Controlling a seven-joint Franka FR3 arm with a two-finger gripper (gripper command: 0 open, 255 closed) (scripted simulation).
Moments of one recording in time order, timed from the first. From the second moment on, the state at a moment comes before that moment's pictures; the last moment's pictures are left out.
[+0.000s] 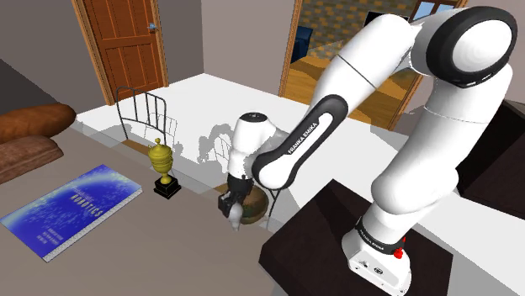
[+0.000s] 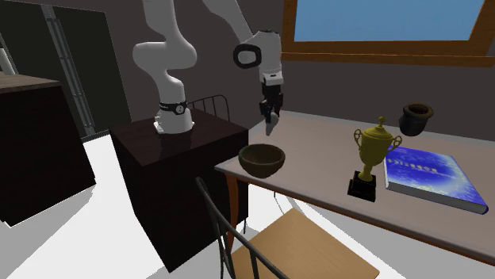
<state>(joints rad) -0.35 0.13 0.92 -2.58 0.02 2.74 0.44</state>
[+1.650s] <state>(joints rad) -0.33 0.30 0.60 -2.65 -0.19 2.93 0.32</state>
